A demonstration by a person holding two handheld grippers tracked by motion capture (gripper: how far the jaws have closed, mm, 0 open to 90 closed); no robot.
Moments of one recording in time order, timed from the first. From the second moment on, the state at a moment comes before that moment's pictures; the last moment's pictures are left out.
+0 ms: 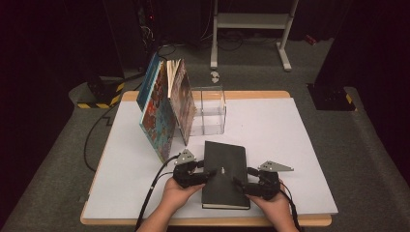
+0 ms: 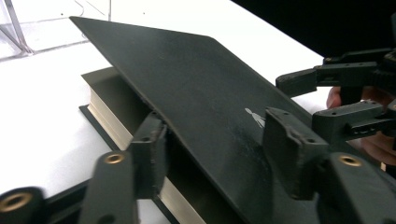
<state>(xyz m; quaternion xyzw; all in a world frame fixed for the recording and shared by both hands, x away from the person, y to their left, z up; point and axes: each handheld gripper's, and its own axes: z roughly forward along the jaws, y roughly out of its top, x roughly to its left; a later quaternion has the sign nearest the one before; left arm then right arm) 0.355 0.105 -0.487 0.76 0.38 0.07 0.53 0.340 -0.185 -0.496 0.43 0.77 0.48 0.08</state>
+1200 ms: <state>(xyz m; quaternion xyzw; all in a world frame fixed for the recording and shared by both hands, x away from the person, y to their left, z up) 0.317 0.103 -0.473 0.74 0.25 0.22 0.58 0.359 -0.190 -0.501 0.44 0.74 0.50 -0.05</state>
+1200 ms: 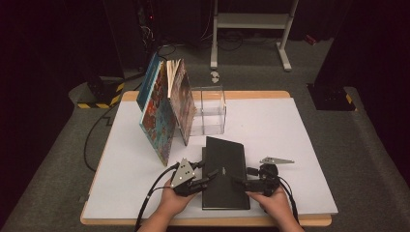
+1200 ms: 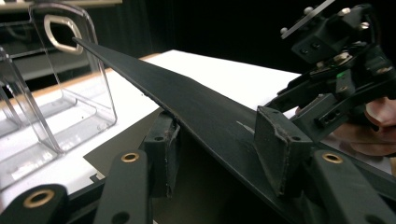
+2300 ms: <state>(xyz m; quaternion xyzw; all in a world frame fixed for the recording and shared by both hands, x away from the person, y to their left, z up) 0.310 0.102 -0.466 0.74 0.23 0.23 0.59 0.332 -0.204 -0.468 0.39 0.75 0.53 0.05</state>
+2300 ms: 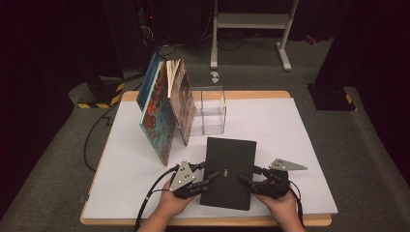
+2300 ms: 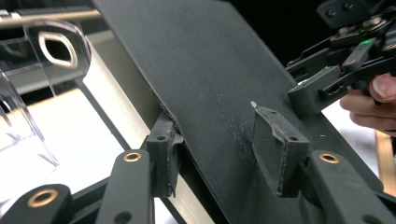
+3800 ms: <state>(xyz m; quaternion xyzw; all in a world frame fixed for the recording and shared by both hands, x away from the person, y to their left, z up) 0.301 0.102 -0.469 0.72 0.28 0.24 0.58 0.293 -0.222 -0.455 0.31 0.73 0.58 0.19</state>
